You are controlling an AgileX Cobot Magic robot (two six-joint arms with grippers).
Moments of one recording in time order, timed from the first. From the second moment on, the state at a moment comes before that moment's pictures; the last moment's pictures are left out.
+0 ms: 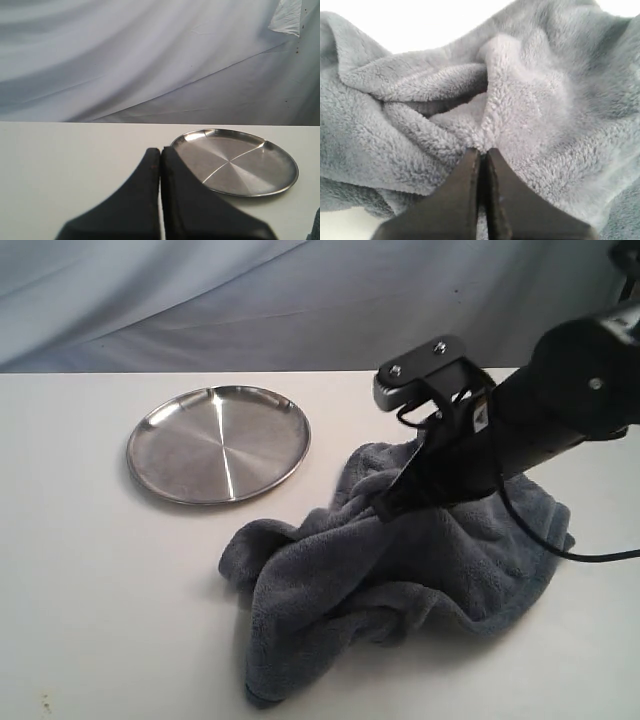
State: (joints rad) left arm -0.03 0.00 0.00 -0.04 0.13 0.01; right arm 0.54 1.56 -1.03 0.01 0.59 -0.10
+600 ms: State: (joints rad) left arm -0.03 0.00 0.00 -0.04 0.13 0.01; right arm 0.54 1.24 -1.03 0.01 0.26 -0.10
